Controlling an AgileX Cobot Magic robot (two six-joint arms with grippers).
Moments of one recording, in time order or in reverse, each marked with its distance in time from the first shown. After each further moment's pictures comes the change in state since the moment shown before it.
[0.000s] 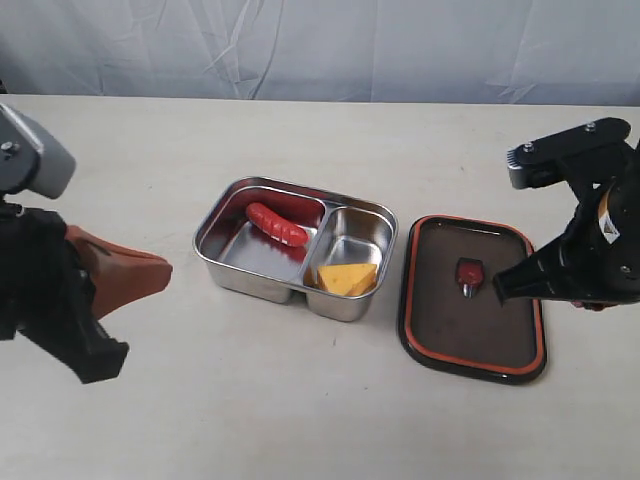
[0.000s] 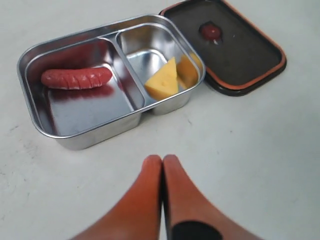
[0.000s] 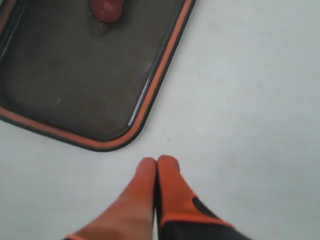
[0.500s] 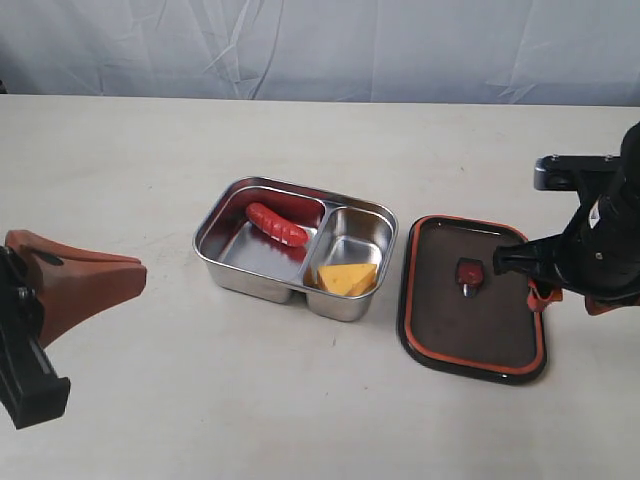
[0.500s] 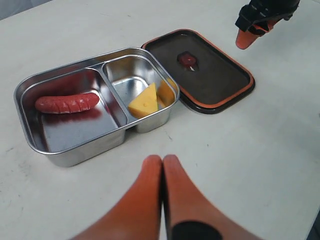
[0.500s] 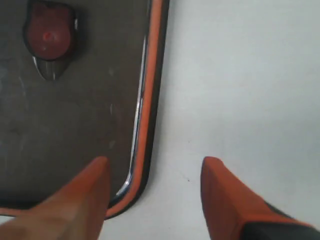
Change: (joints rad) left arm 0.000 -0.184 0.015 0.027 0.078 -0.055; right arm -0.281 0.244 0.007 0.210 -0.240 -0.074
